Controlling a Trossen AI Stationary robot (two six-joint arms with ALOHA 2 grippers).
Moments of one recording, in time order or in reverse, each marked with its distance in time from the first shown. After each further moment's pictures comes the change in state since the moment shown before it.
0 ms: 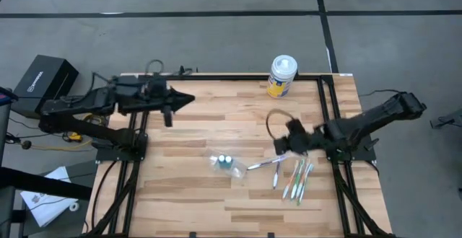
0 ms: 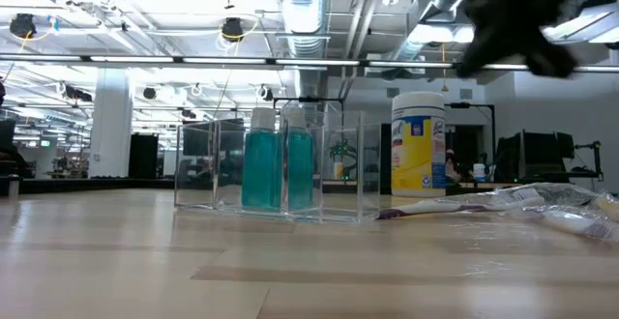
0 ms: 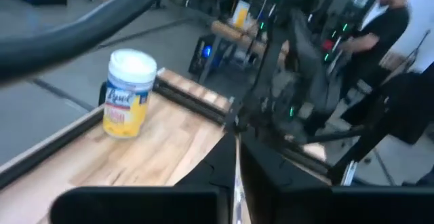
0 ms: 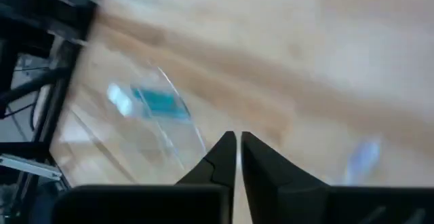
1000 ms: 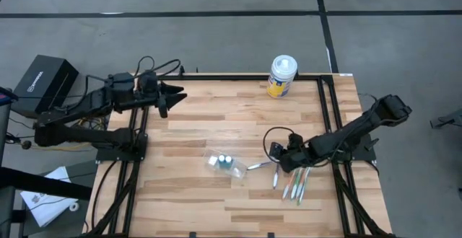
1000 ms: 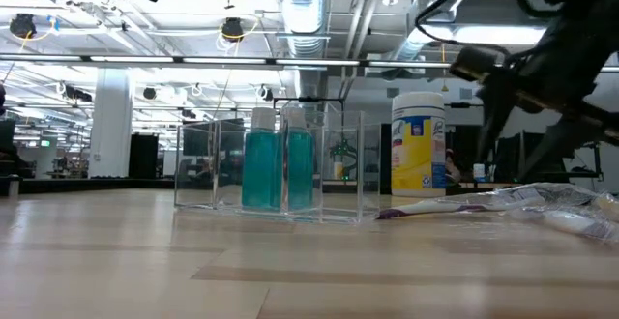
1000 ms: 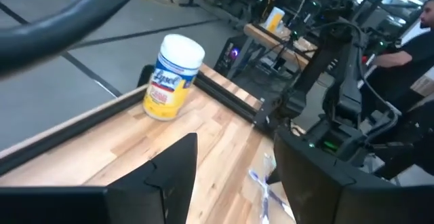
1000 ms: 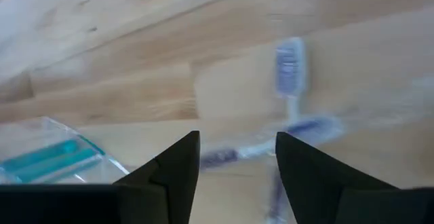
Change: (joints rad) left arm 0.217 -0.139 -0.173 -0.010 0.110 -0.060; right arm 0.061 0.263 -0.113 0.077 -0.032 0.670
